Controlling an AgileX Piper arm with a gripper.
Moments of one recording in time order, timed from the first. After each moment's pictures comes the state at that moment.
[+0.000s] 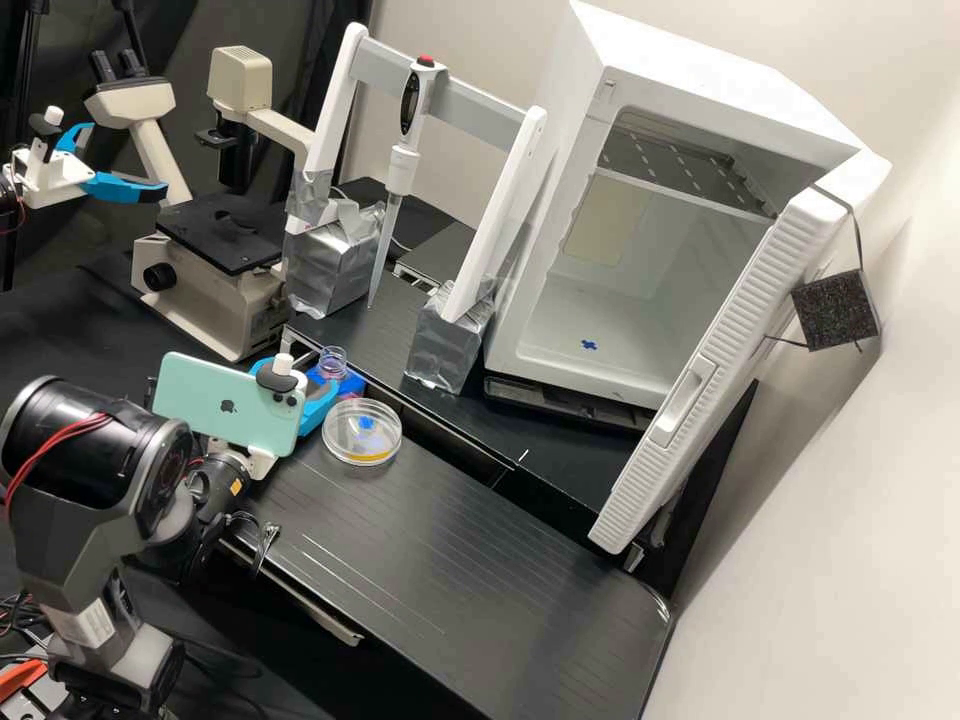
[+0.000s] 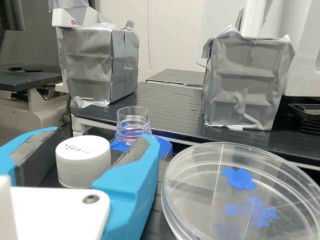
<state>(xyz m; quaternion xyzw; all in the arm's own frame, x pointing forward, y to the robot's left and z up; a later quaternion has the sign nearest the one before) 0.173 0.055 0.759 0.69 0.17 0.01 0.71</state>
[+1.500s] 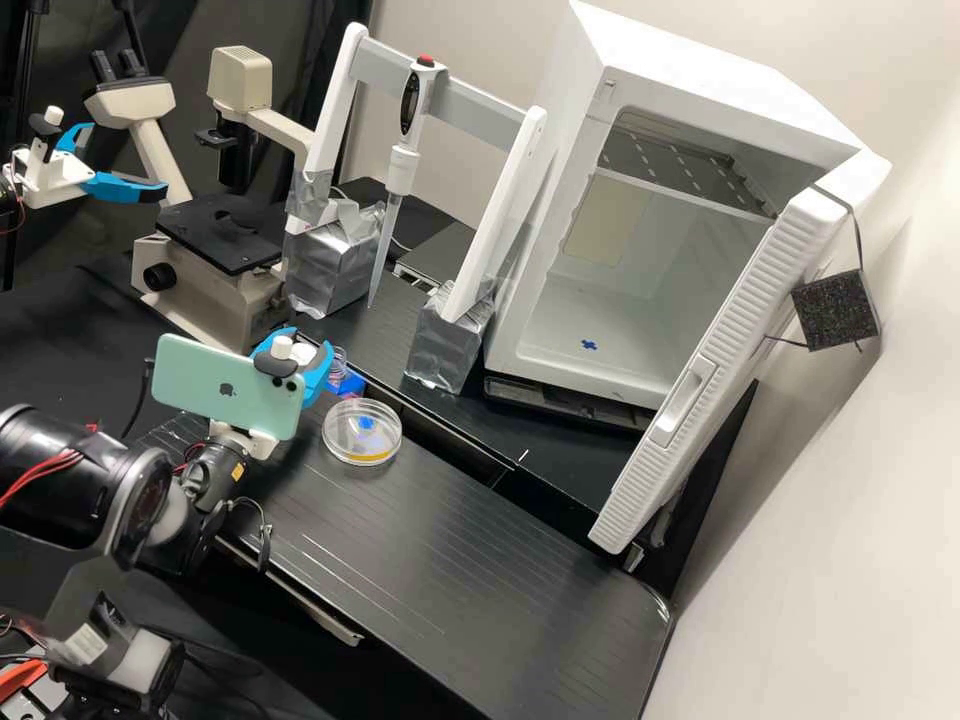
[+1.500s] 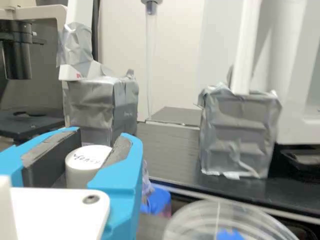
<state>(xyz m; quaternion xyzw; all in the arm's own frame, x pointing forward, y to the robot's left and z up) 0.181 0.078 0.773 0.69 0.16 0.08 0.70</state>
